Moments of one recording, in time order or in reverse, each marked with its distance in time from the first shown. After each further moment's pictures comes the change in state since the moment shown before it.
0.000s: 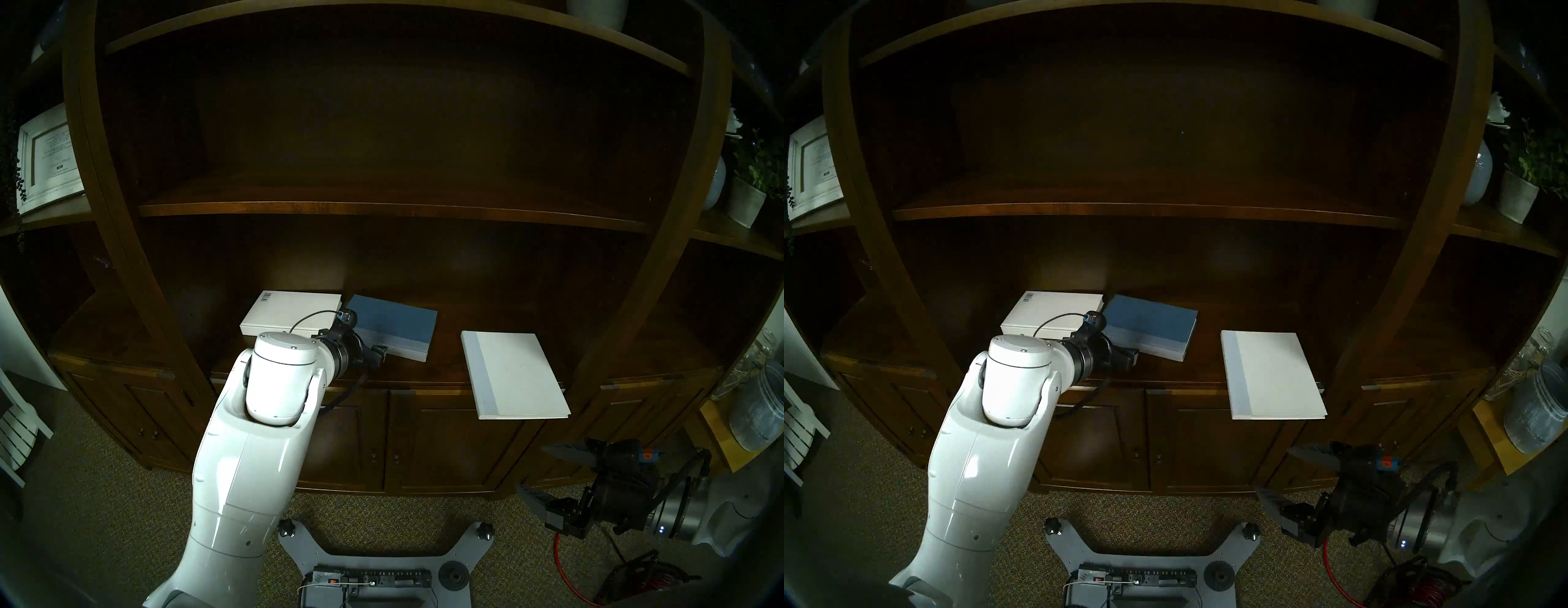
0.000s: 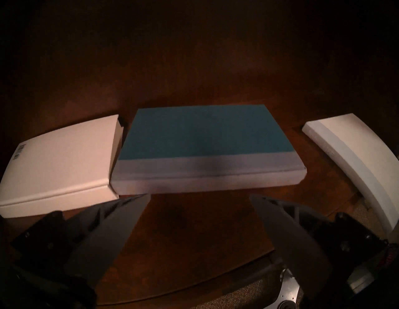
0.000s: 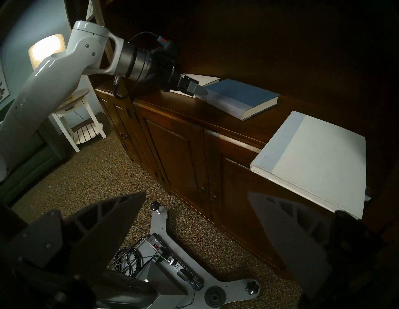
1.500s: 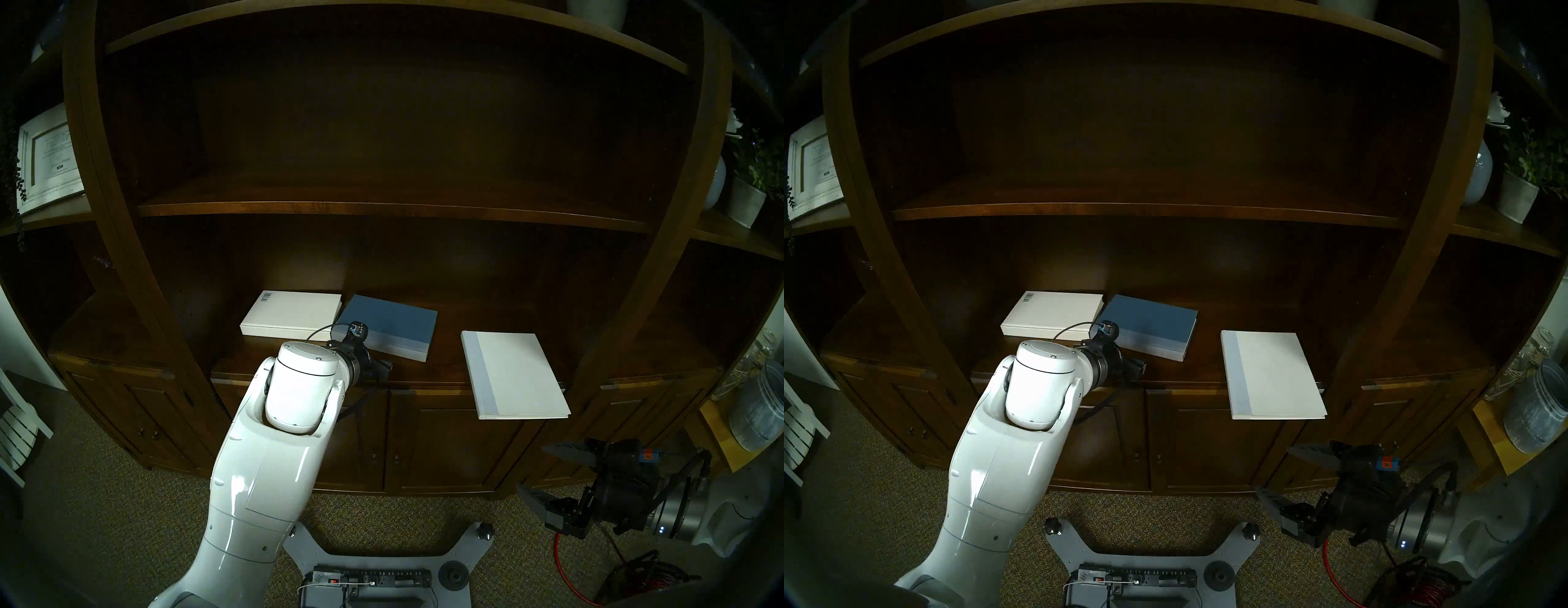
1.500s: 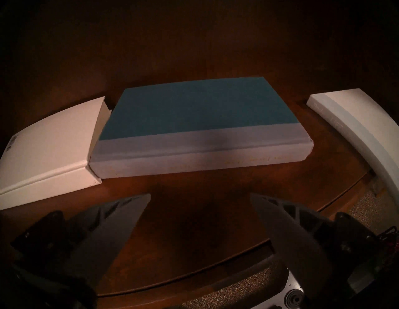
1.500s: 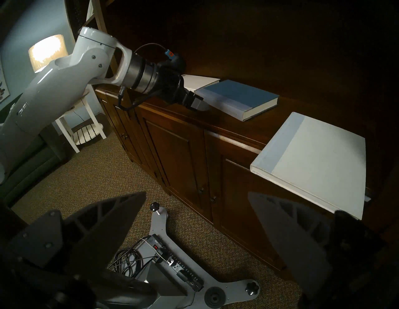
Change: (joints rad) left arm -0.070 -0.066 0.056 0.126 0.069 -0.001 0.060; right arm 0.001 0.002 -0.003 0.000 -0.006 -0.005 -0.005
